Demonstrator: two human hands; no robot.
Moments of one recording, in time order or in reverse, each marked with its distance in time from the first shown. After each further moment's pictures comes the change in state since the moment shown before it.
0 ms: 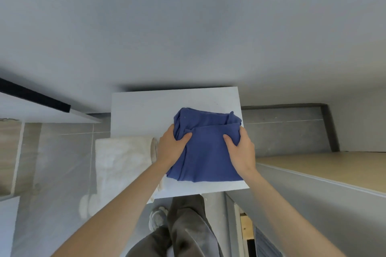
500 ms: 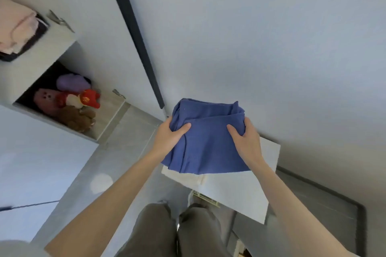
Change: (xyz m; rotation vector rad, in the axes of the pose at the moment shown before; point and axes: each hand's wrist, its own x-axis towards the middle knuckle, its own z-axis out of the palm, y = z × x) left_hand -0.183 0.088 -0.219 -0.448 0.396 0.050; right_hand -0.137 -0.237 -0.009 -0.026 -0.385 -0.489
